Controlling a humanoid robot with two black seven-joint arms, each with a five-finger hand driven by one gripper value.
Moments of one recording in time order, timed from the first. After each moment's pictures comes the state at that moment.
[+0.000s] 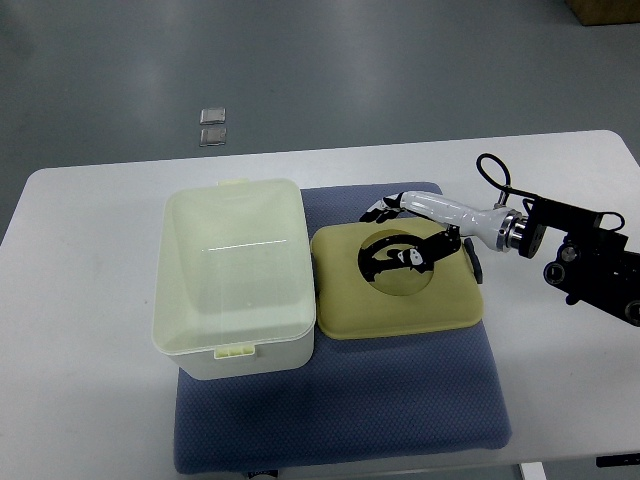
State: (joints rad) left arm 0.02 0.00 -0.02 -0.28 0.02 -0.01 0.08; right arm 0.77 -0.48 0.38 1.09 -1.33 0.05 0.39
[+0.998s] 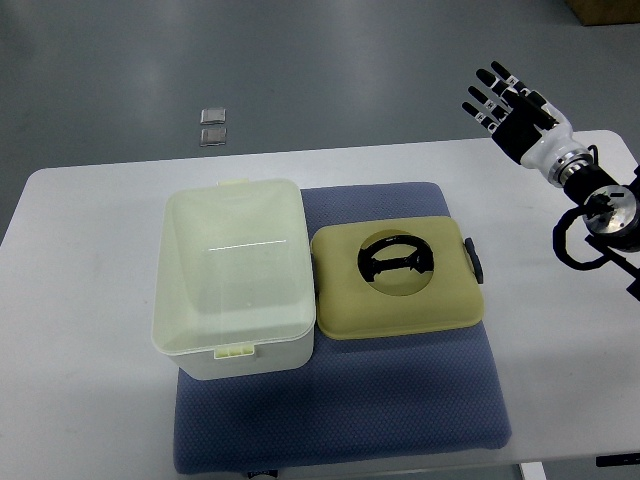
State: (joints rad) left arm 0.02 0.00 -0.01 -0.30 0.02 -0.01 0.08; right arm 0.72 -0.45 0.70 0.99 0.32 0.08 0.23
